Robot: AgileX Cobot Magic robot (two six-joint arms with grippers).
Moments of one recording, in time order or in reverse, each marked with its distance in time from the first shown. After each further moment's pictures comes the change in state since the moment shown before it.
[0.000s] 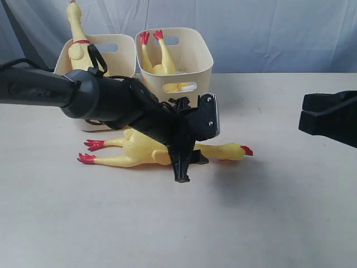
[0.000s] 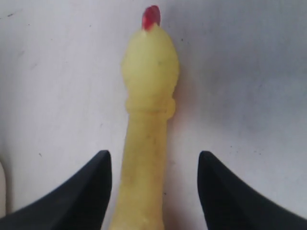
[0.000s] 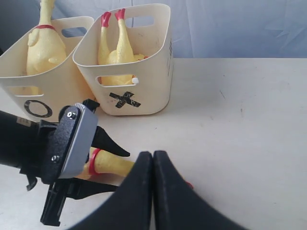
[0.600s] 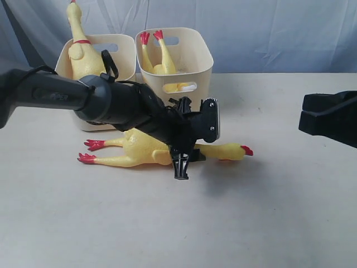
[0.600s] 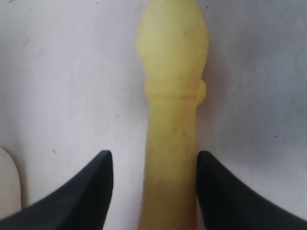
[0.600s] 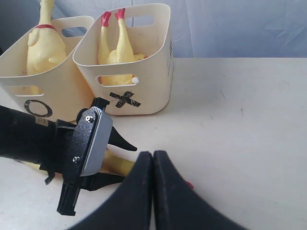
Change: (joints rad) left arm 0.000 0.069 -0.055 0.065 -0.059 0.002; right arm 0.000 0.000 0.000 0.000 0.000 0.000
